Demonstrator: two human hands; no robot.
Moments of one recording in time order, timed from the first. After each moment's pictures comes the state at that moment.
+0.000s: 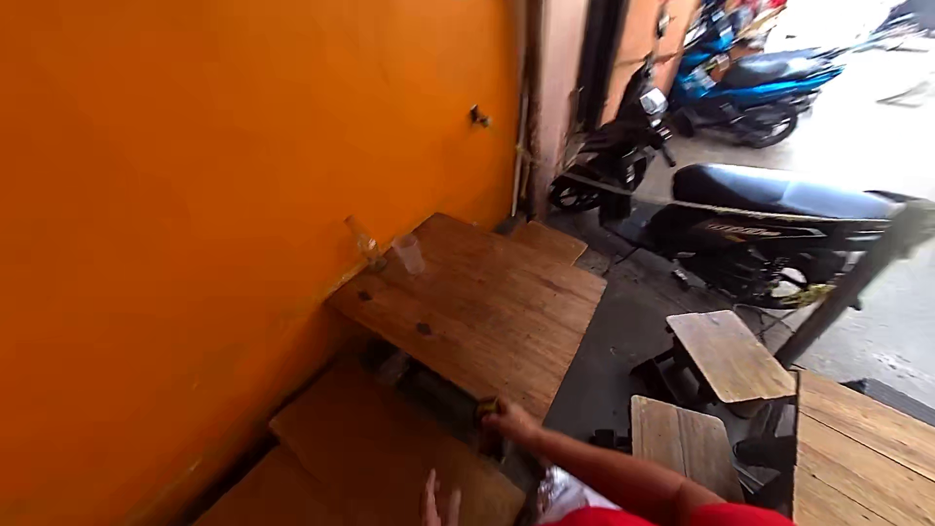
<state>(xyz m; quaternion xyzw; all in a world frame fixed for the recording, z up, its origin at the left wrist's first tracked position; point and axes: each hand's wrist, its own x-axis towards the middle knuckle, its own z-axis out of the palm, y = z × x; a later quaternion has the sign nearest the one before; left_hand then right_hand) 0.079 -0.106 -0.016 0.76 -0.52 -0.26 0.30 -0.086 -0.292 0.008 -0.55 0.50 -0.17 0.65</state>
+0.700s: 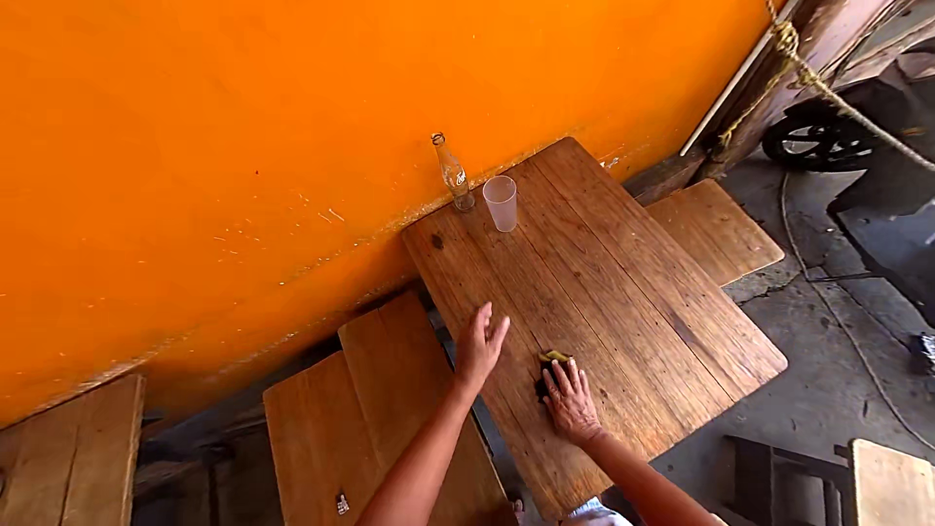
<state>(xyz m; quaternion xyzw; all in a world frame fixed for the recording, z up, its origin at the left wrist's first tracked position) 0.122 -0.492 0.008 0.81 -0.43 -0.23 0.33 -0.106 -0.498 -0.139 -0.91 0.35 -0.12 0.21</state>
